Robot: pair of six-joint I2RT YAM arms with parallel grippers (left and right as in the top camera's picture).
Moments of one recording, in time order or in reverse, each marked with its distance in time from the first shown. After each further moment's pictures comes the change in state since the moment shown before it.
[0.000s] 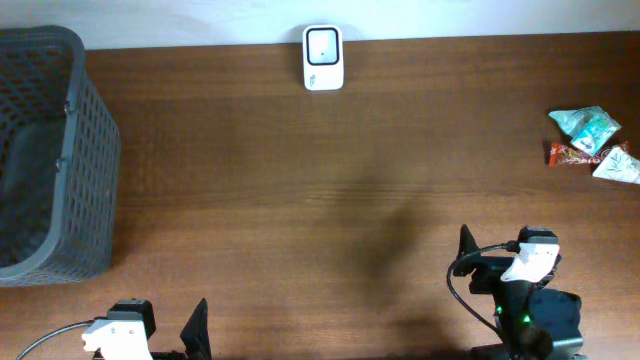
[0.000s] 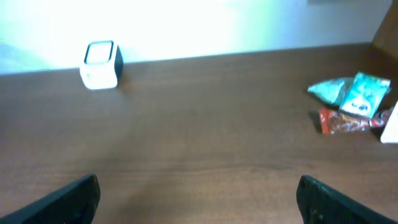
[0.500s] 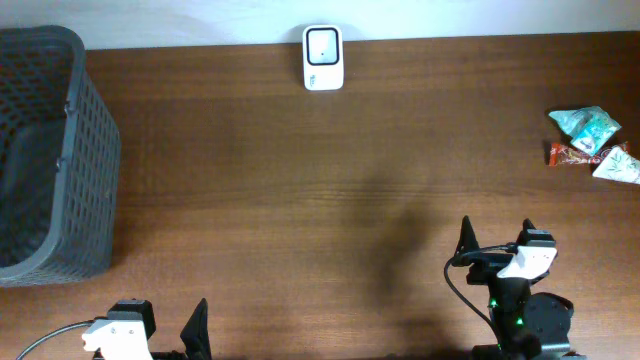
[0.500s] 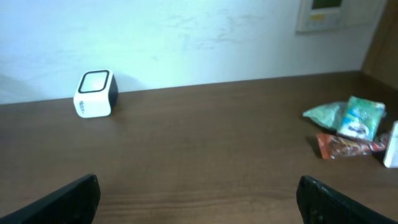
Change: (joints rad) left arm 0.000 0.000 0.000 0.000 0.000 0.000; right arm -0.062 -0.097 -0.180 0.225 -0.039 -0.033
